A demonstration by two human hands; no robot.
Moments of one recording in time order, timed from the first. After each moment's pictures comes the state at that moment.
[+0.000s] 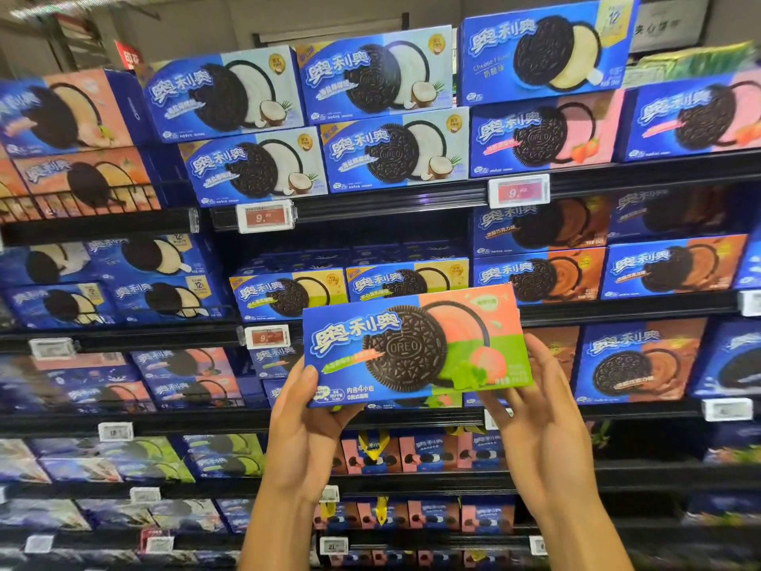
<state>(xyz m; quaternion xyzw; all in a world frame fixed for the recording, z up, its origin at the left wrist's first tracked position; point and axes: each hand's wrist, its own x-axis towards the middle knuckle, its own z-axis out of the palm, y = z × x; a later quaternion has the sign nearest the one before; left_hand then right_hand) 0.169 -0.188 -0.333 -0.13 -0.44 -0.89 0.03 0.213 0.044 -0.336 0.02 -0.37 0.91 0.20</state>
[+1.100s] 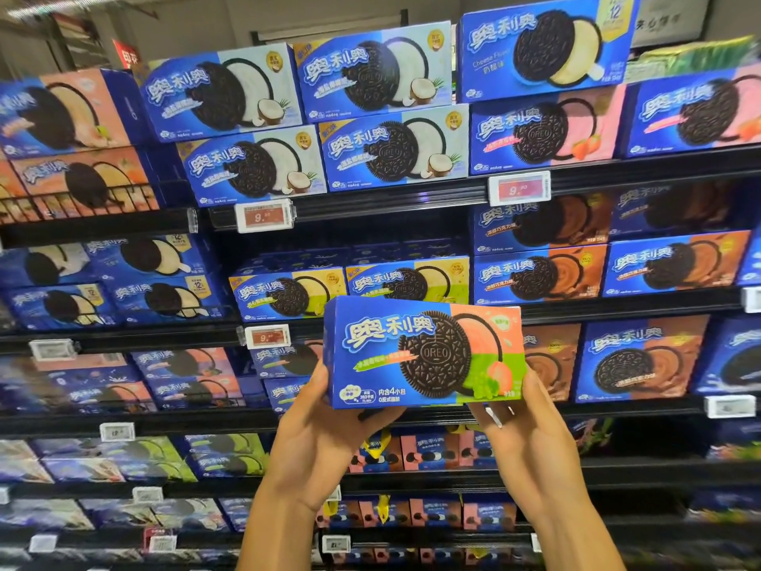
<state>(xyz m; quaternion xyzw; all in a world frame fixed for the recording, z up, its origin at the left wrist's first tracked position) 0.181 -0.182 -0.321 -0.18 -0.37 -0.90 -0.12 0.196 0.046 -0.364 -0.01 -0.31 0.94 0.14</state>
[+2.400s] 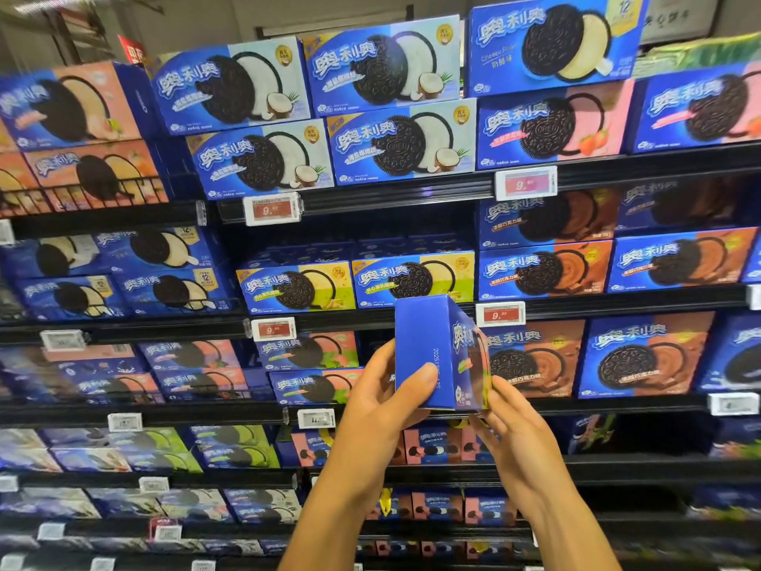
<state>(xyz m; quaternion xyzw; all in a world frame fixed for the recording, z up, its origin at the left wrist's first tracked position) 0.217 -0.135 -0.299 -0.20 -0.64 -0.74 -0.03 0.191 0.042 -0.387 -0.11 -0.49 0.86 0.08</state>
